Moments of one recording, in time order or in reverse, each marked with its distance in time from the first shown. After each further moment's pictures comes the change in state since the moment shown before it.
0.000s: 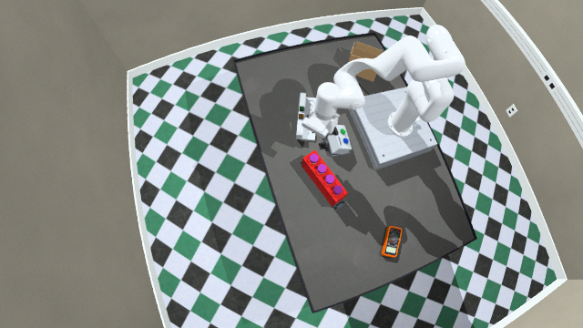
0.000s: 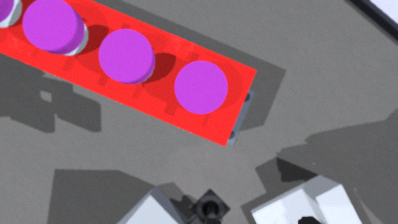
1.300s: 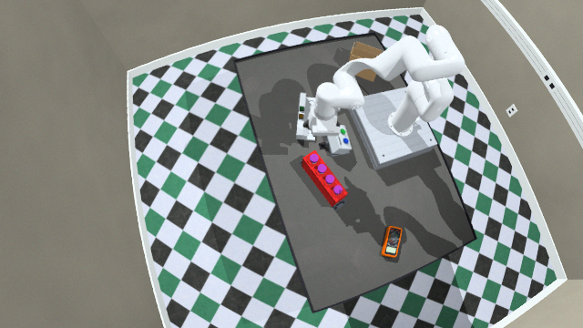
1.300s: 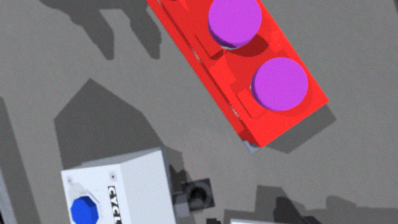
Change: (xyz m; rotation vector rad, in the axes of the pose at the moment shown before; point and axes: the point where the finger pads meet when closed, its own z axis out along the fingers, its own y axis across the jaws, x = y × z) arm 0.000 0.000 0.000 0.008 -0.004 -0.572
